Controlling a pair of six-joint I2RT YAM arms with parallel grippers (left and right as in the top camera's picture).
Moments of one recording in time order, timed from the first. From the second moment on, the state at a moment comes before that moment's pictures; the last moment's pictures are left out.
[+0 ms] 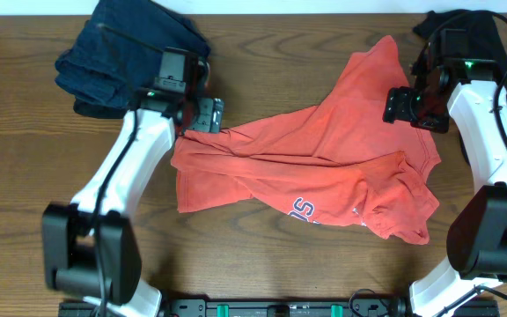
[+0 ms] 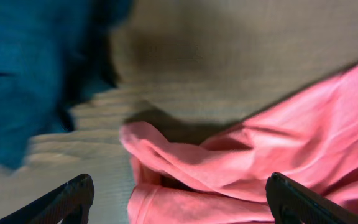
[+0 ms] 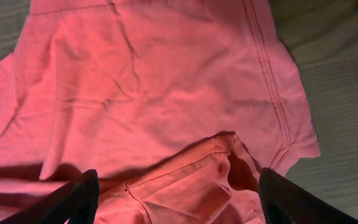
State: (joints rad) left arm -0.22 1.75 1.32 -0.70 -0.03 0.01; right arm -0.06 1.83 1.54 -1.06 -0.07 0.17
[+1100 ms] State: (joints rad) left arm -0.22 1.93 1.32 -0.62 0.08 0.52; right arm -0.06 1.83 1.54 -1.06 -0.07 0.15
